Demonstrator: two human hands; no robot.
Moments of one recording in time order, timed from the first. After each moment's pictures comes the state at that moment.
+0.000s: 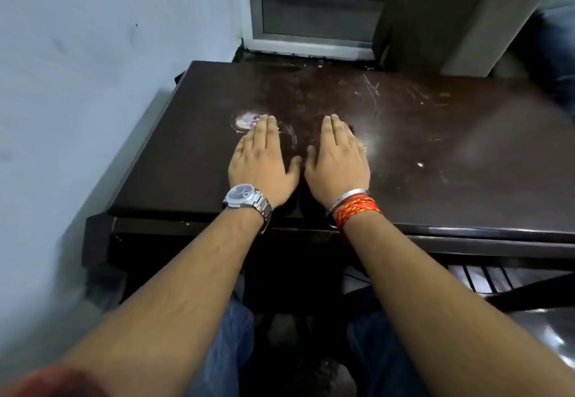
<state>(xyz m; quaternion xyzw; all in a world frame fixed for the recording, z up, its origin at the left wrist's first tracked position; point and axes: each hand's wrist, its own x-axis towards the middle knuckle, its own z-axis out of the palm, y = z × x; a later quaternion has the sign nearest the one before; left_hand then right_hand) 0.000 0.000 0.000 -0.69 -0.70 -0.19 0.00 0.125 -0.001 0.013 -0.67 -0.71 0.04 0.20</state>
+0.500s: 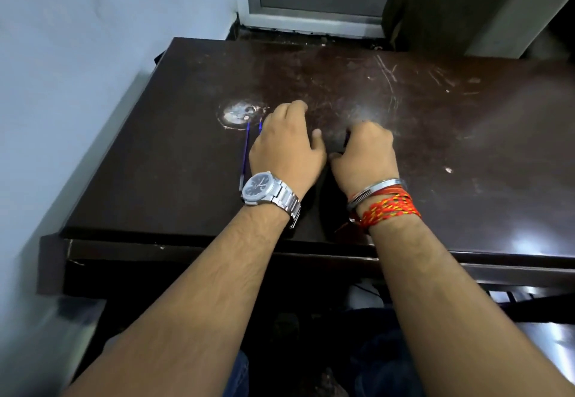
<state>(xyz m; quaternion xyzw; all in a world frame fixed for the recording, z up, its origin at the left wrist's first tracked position) 0.037 0.043 0.004 -0.66 -0.66 -0.36 -0.03 0.145 0.042 0.016 -0.72 -0.64 0.12 0.23</state>
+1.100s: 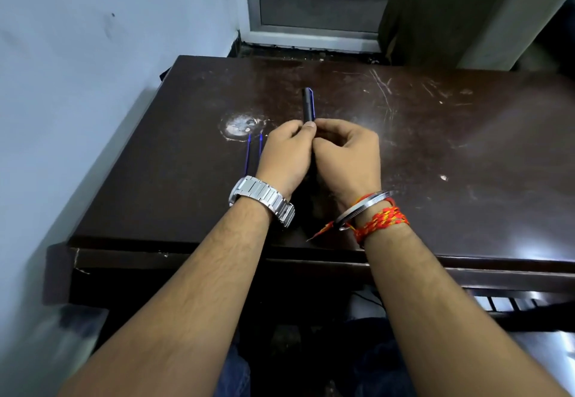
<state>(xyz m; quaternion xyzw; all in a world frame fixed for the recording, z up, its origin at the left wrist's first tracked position) 0.035 0.046 0.020 -0.45 -0.58 -0.49 -0.47 0.118 0.036 0.020 -0.61 -0.46 0.39 0.52</state>
